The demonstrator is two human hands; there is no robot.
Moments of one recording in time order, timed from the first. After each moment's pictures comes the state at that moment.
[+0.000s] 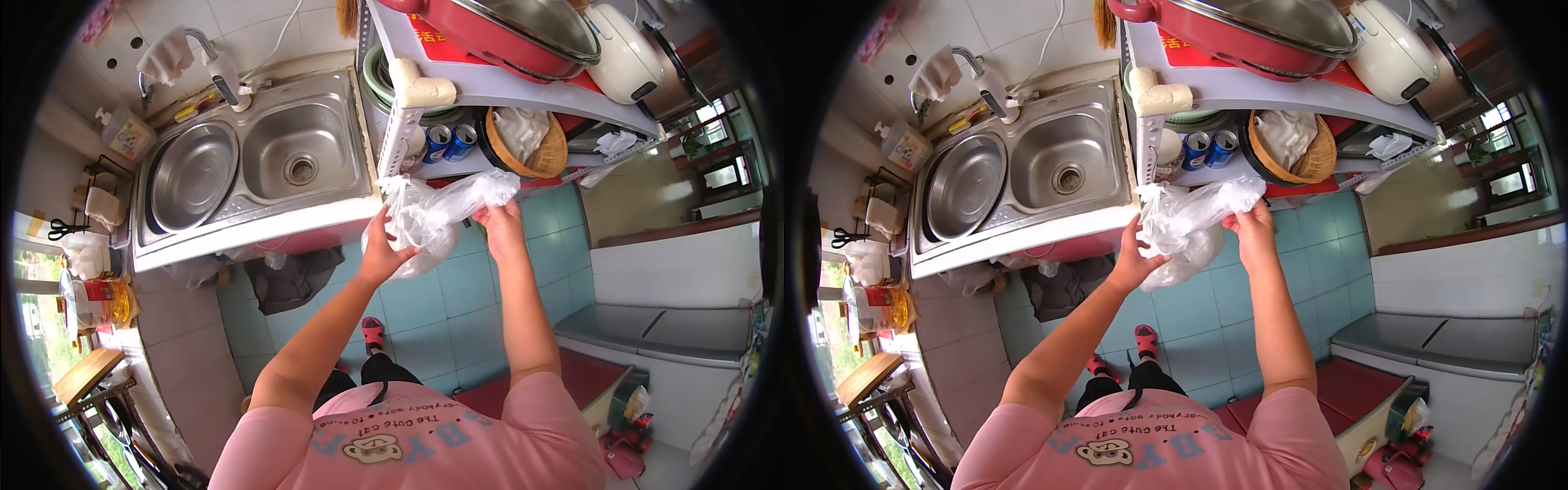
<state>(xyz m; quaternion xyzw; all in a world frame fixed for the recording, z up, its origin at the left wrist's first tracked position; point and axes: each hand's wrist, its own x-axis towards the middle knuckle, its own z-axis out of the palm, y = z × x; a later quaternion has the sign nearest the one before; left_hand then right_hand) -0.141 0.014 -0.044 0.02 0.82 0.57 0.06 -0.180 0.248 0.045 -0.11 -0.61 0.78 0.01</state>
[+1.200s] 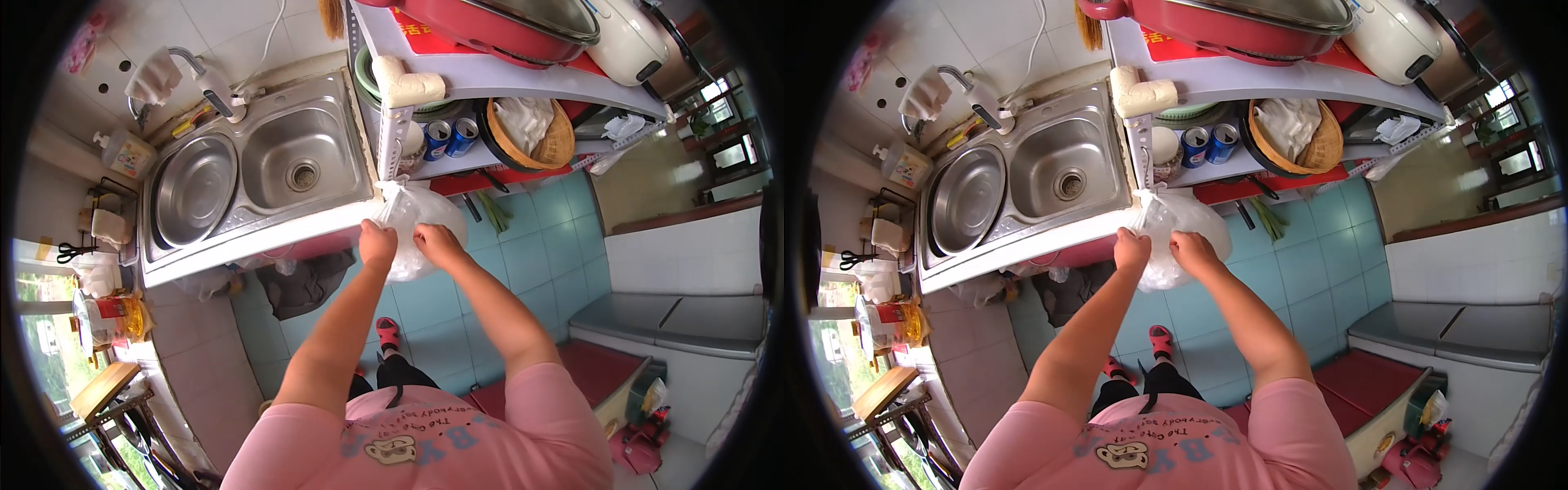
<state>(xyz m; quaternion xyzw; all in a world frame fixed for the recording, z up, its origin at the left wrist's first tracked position) -0.185 0.030 -0.089 -0.26 0.87 0.40 0.10 -0.177 0.185 -0.068 0.05 -0.91 0.37 -0.19</state>
